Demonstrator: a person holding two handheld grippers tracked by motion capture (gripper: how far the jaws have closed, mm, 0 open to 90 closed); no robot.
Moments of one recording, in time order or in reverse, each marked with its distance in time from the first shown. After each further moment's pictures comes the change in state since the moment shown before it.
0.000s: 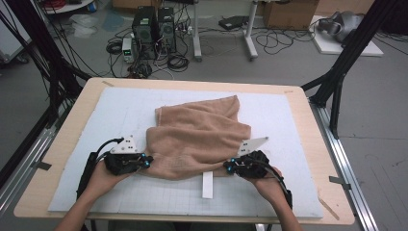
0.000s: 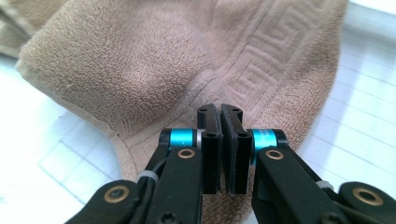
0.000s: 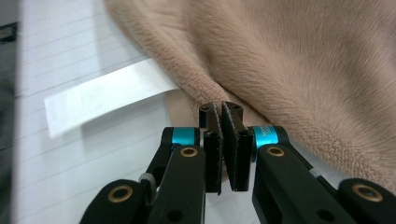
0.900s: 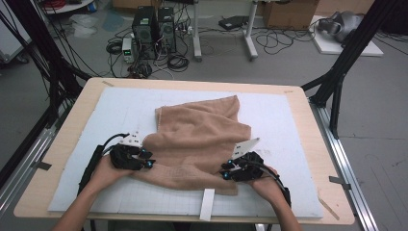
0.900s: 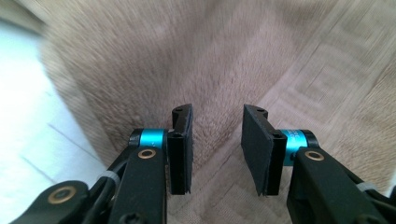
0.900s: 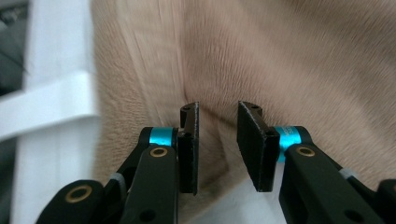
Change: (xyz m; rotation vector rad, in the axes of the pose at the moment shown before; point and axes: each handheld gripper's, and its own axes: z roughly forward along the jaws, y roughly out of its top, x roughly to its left) left arm 0.028 -0.003 0.028 0.114 -0.028 -0.069; right arm -0.008 -0.004 0.025 0.094 0.054 -0.043
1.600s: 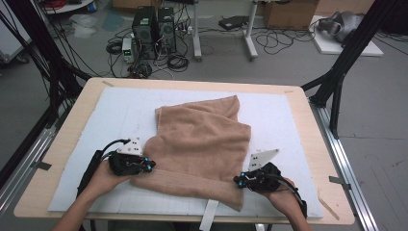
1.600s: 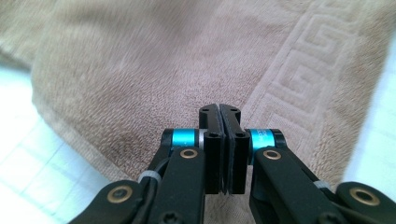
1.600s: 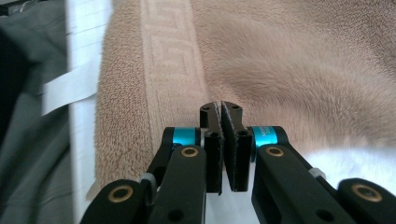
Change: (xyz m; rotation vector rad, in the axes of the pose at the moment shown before) left arm -0.032 0.006 -0.019 -0.044 -0.043 0.091; right arm 0.027 -0.030 -0.045 -0.024 0.012 -0.010
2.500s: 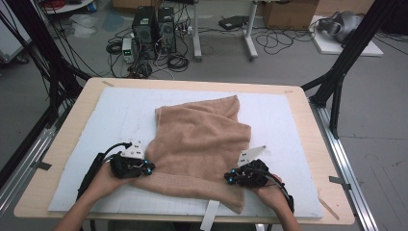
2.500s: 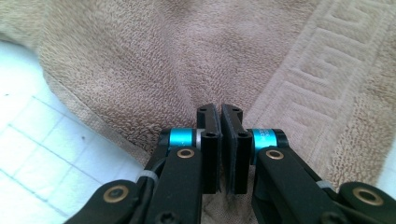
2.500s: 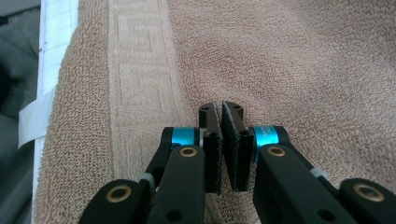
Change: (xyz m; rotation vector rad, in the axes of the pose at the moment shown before) left arm 0.002 -0.013 0.011 0.062 0.020 -0.009; right arm -0.015 0.011 0.038 -0.006 0.007 0.040
